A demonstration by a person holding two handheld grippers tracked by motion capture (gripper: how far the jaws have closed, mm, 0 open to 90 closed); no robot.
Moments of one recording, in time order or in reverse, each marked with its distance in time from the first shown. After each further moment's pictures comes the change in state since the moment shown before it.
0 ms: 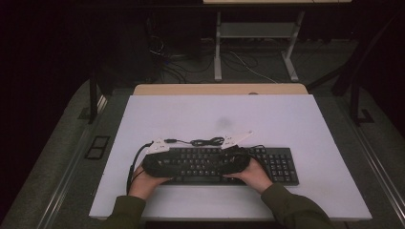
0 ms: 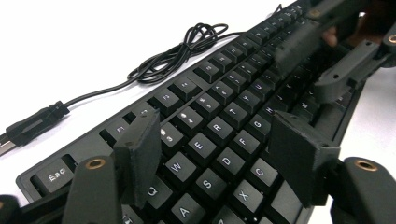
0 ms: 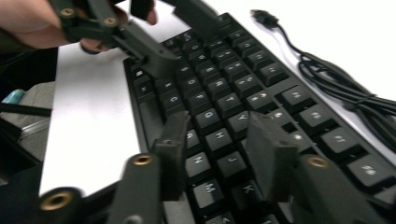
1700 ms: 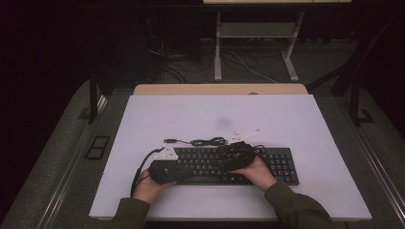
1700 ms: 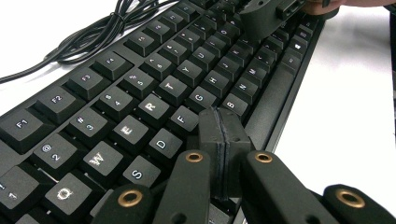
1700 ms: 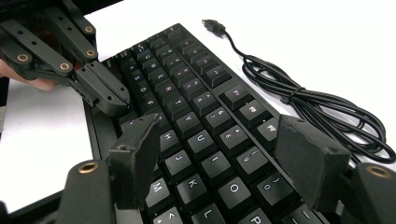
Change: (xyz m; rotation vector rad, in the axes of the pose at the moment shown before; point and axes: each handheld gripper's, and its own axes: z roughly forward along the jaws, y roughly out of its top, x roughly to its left) left arm -0.016 -0.005 0.013 0.097 -0.140 0.070; right arm -0.015 -0.006 -0.008 -0.051 -0.112 0.046
